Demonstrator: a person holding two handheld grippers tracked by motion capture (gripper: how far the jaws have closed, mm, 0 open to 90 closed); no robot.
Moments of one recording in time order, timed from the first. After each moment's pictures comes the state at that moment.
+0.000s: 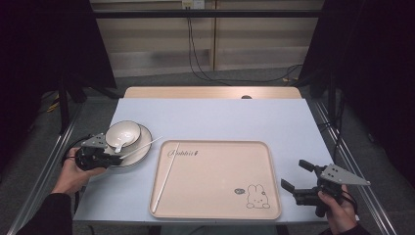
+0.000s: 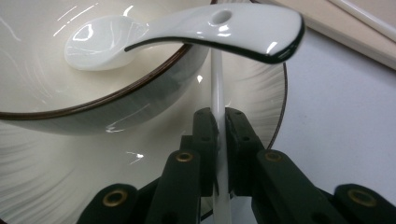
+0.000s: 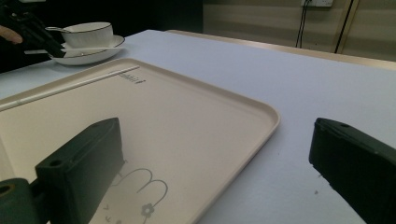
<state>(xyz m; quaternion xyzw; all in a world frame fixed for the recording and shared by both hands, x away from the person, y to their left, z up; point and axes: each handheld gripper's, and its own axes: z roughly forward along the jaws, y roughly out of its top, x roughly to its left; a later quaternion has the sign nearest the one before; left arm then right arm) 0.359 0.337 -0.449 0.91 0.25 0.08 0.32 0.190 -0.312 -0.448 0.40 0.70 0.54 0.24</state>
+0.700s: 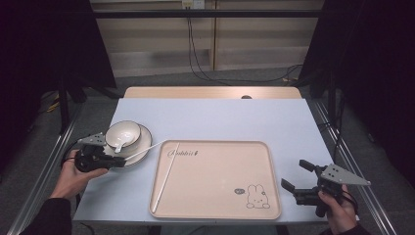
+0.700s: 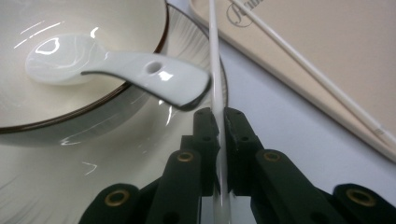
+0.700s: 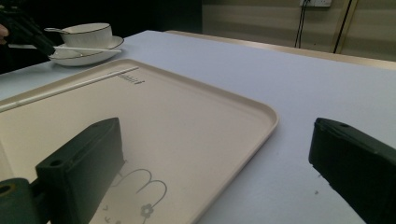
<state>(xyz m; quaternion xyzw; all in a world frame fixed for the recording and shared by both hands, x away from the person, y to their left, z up) 0.345 0.326 -0.432 0.88 0.29 0.03 0.37 0.189 -0.312 -0.447 0.40 0.70 0.54 0.24</state>
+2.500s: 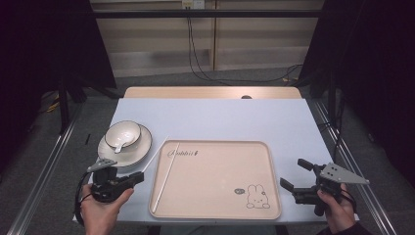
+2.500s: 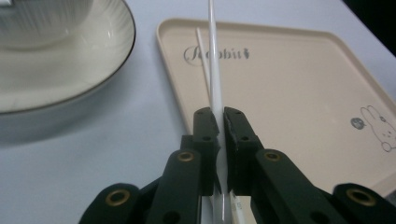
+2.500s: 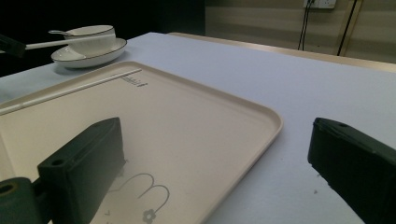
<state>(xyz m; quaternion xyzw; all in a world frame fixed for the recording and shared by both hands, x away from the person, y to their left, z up) 0.241 0.242 -0.418 0.73 0.54 0.07 0.42 0.192 -0.311 -0.447 0.39 0.70 0.54 0.24</state>
